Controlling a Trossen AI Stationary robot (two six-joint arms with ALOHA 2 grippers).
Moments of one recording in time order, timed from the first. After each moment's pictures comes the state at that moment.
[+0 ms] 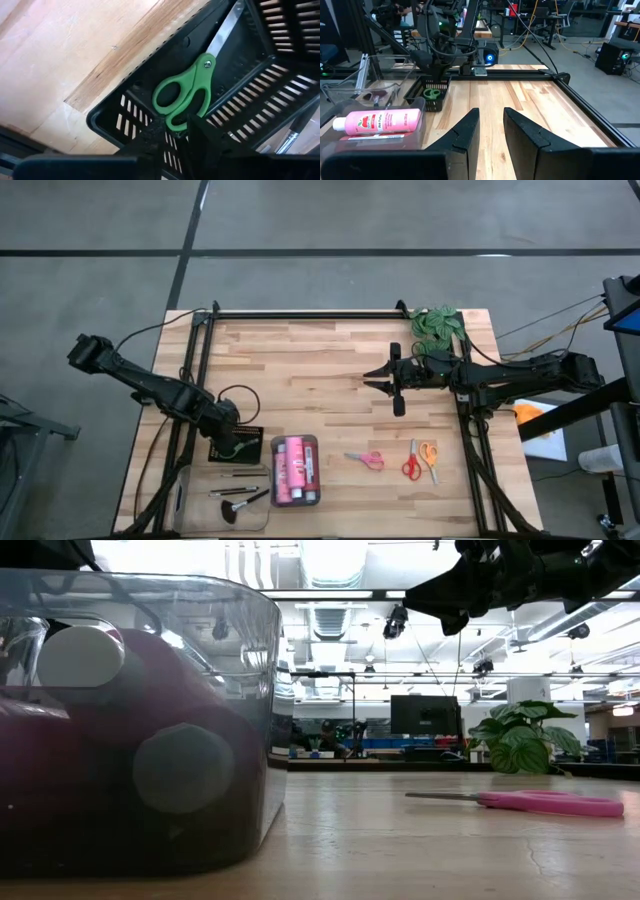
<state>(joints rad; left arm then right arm) -0.40 0.98 0.52 -0.91 0.19 -1.23 -0.10 1.02 0.45 0.45 -0.07 0.00</state>
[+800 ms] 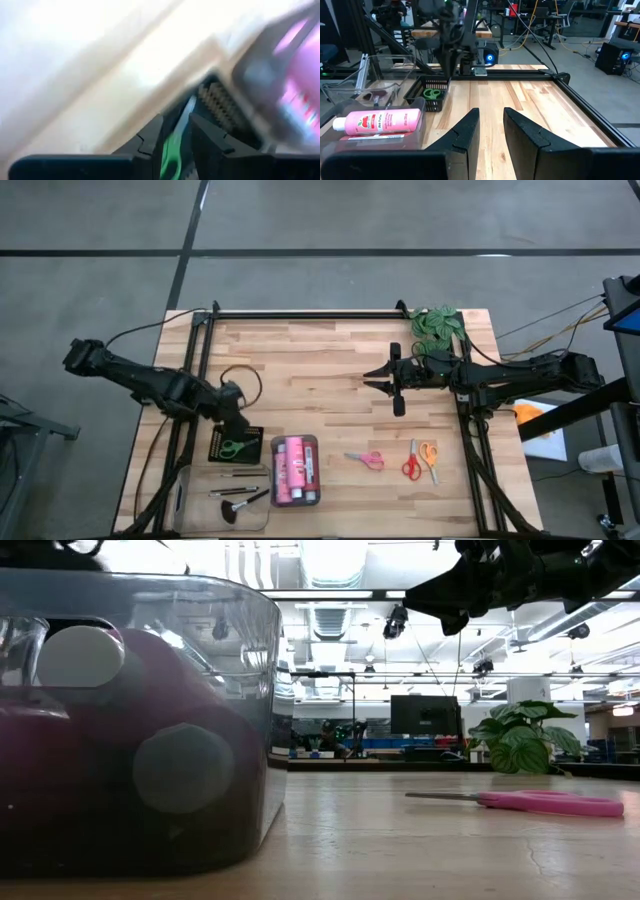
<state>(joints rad) -0.30 0.93 0.65 -0.90 -0.10 -1.13 -0.10 1.02 0.45 0.45 -0.07 0.00</state>
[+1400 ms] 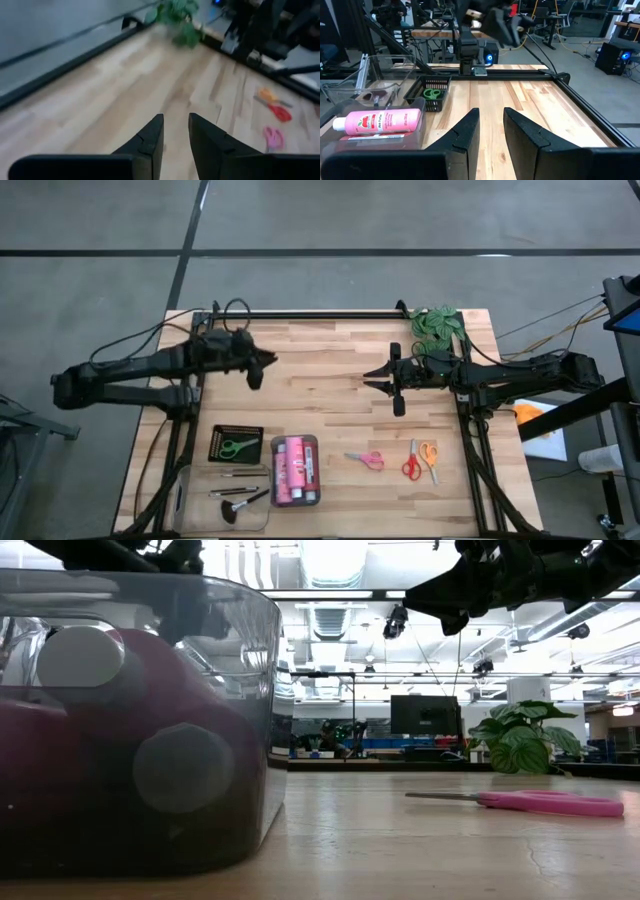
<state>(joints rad) 0.29 0.88 0.65 -0.22 -0.04 -0.32 -0.10 1.02 0.45 0.45 -0.07 0.00</state>
